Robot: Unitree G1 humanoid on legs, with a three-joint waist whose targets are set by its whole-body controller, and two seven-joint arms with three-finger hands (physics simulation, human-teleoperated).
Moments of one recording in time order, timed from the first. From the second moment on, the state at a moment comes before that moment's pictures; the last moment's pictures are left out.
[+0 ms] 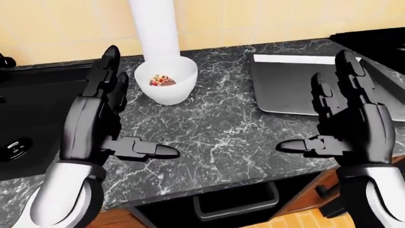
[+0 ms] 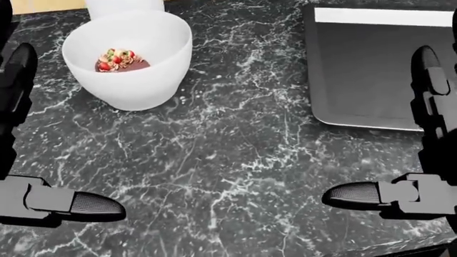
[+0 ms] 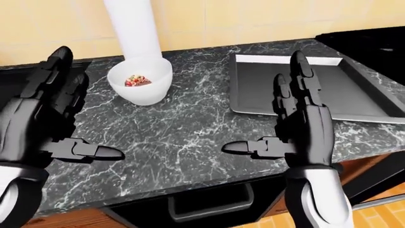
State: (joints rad) left arm -0.31 0.50 0.23 -1.03 -0.67 1.05 0.35; right arm -0.17 -0.18 -0.33 -0.99 0.41 0.83 -0.11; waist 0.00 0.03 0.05
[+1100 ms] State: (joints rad) left arm -0.22 0.65 0.39 -1.04 -0.91 0.95 0.45; right arm -1.13 -0.05 0.19 -0.34 -0.62 0.95 0.60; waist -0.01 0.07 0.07
